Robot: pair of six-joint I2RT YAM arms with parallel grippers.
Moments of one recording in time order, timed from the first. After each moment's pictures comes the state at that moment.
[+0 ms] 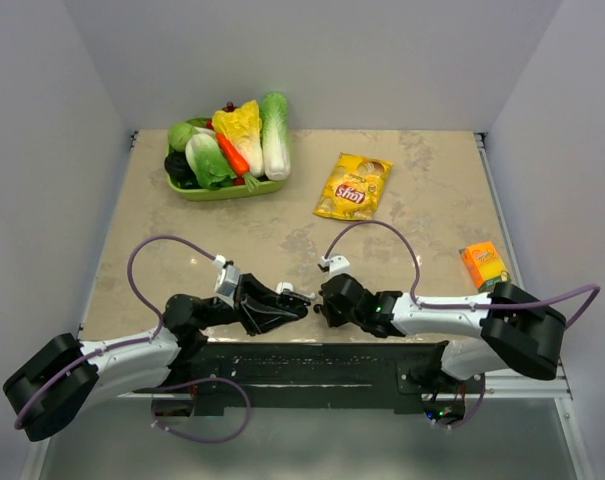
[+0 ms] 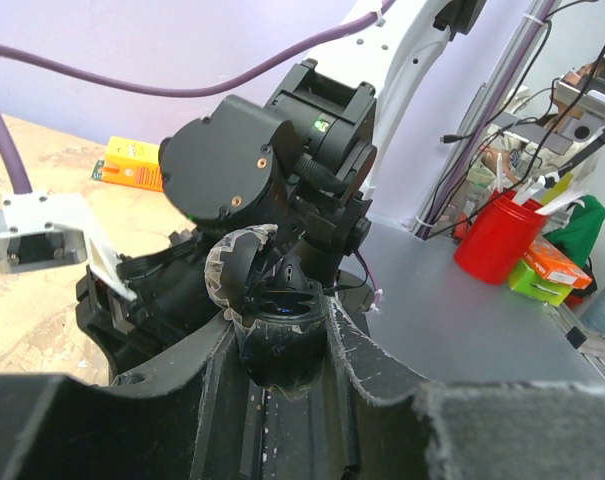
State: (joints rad) left arm -0.81 0.94 0.05 1.28 0.63 -0.58; right arm 1.09 1.34 0.53 -0.04 0.27 0.64
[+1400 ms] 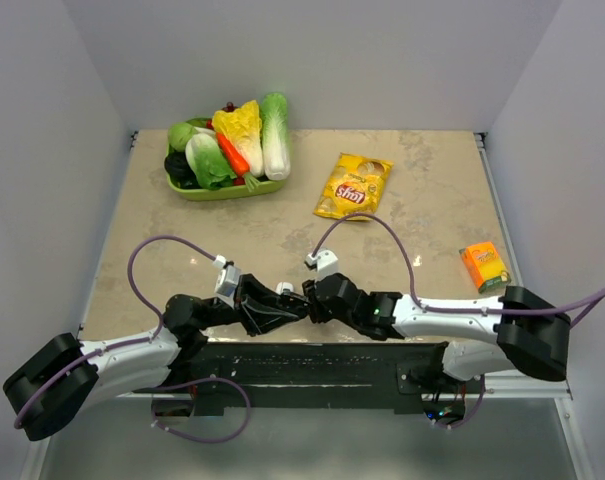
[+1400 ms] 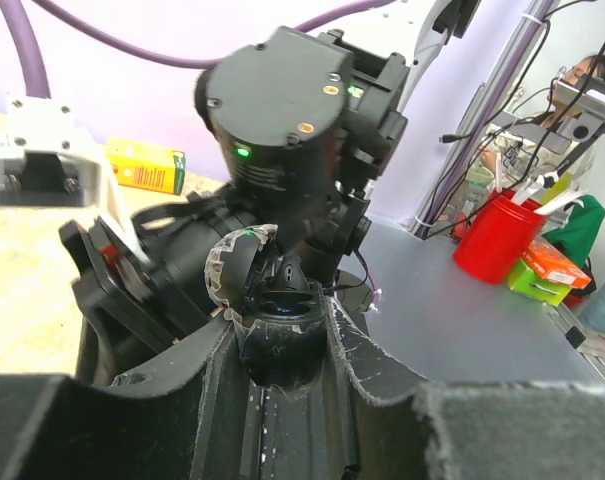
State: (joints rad) left arm -0.82 0.94 0.05 1.28 0.62 -0.58; right arm 1.15 1.30 0.61 -0.02 0.37 0.56
